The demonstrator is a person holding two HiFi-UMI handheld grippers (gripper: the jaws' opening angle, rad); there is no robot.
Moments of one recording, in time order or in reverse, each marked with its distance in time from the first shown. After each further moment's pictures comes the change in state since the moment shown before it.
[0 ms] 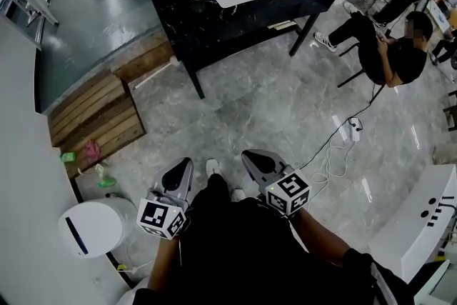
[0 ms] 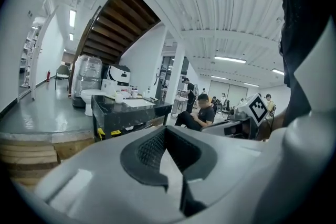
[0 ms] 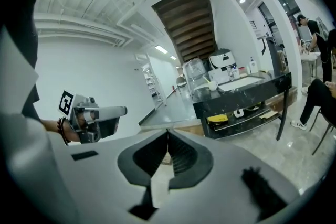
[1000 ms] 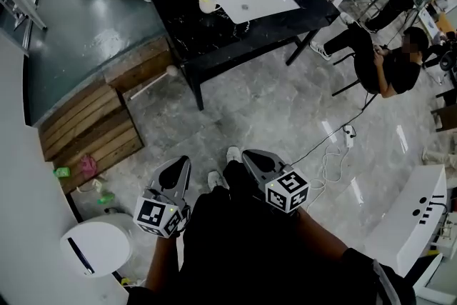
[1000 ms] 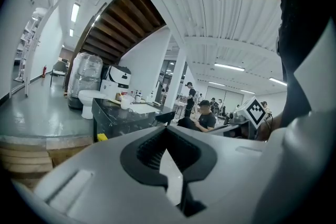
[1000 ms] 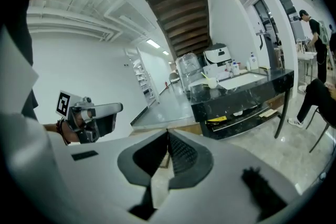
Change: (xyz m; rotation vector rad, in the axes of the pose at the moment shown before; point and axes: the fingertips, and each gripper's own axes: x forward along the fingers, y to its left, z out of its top) left arm 0.025 0.127 0.038 -0.040 -0.043 -0.060; right arm 0.113 -0.011 0.042 0.041 0.055 -0.079
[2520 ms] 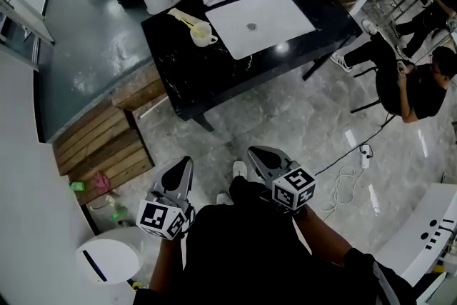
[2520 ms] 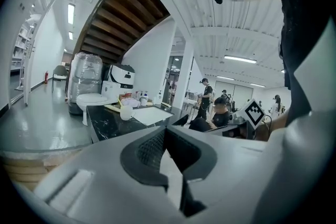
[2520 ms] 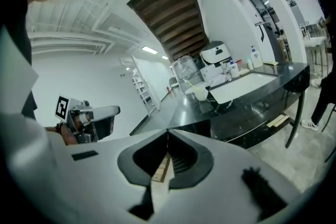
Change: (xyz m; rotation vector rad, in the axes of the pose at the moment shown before) left arm 0.194 0.067 0.066 0.037 0.040 0.082; right arm 0.089 -0.183 0.106 0.069 -0.045 0.082
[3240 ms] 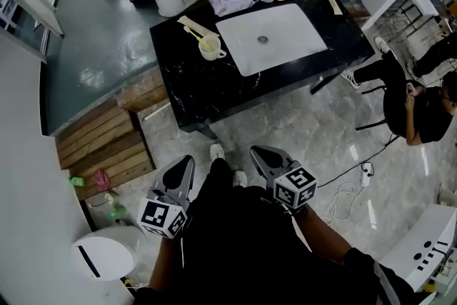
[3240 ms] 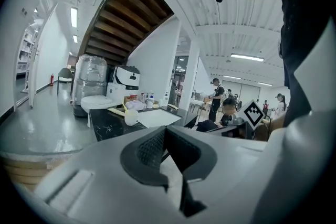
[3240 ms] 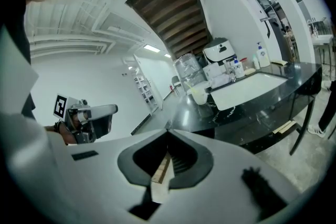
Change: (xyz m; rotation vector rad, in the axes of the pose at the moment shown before) left arm 0.046 0.025 0.021 0.002 -0.003 0.069; right arm 0.037 -0.046 0.034 -0.012 0.021 0.050
